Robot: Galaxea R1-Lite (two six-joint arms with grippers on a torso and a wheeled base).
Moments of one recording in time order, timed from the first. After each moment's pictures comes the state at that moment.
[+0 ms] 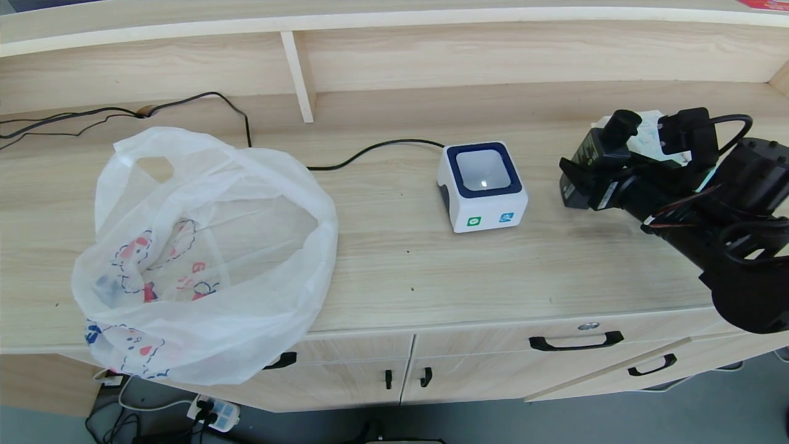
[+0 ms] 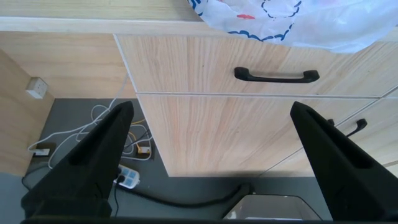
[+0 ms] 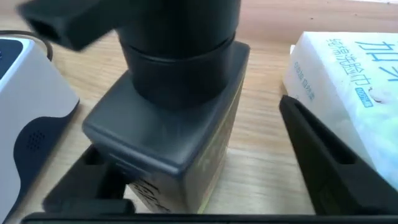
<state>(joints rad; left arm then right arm) 0.00 0.00 0.00 -0.03 0.00 0.01 0.12 1.82 -0.88 -1.17 0.11 -0.09</state>
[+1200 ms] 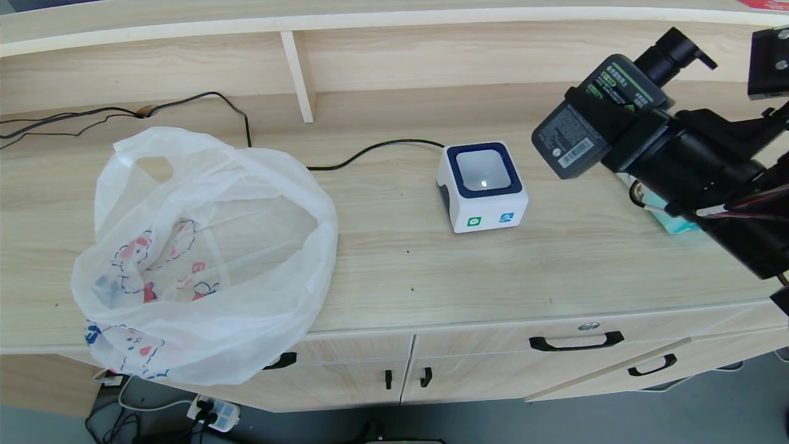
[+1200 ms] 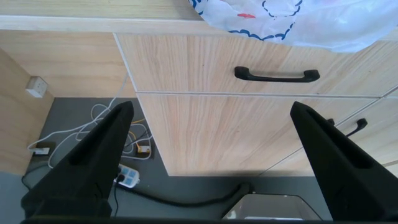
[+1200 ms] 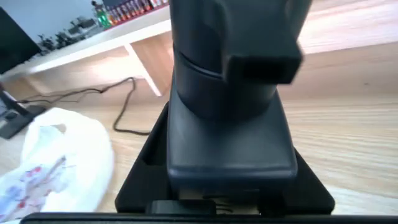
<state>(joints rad) 0.00 0.00 0.00 -0.03 0.00 0.01 0.42 1.55 -0.81 -1.18 0.12 0.24</state>
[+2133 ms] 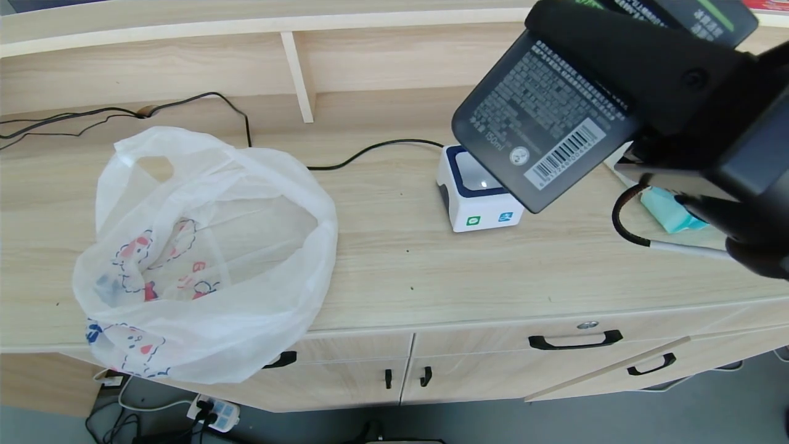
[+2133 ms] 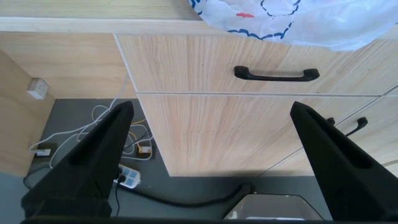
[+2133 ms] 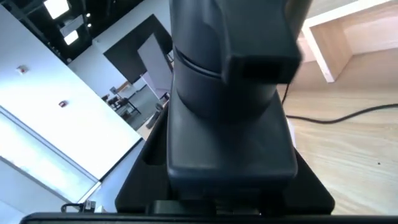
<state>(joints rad) 0.00 0.00 0.00 -0.03 0.00 0.02 0.90 1.39 -0.85 -1.01 0.11 0.35</state>
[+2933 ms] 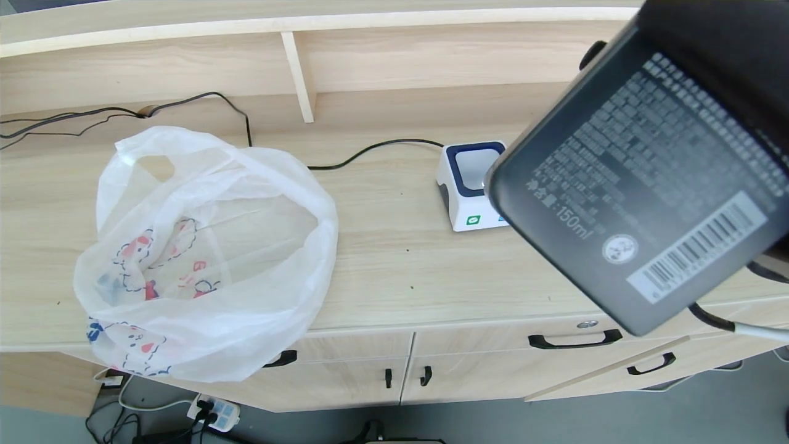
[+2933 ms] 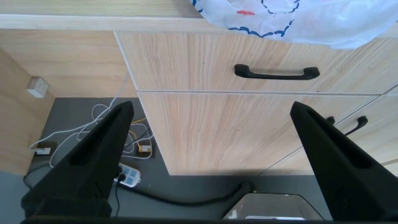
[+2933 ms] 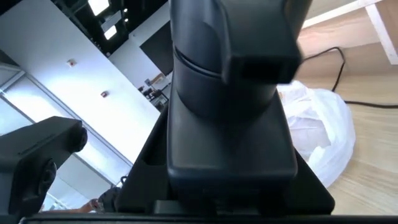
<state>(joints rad) 0.00 0.00 0.00 -0.02 0.00 0.02 1.06 1.28 -0.74 -1.01 0.07 0.36</state>
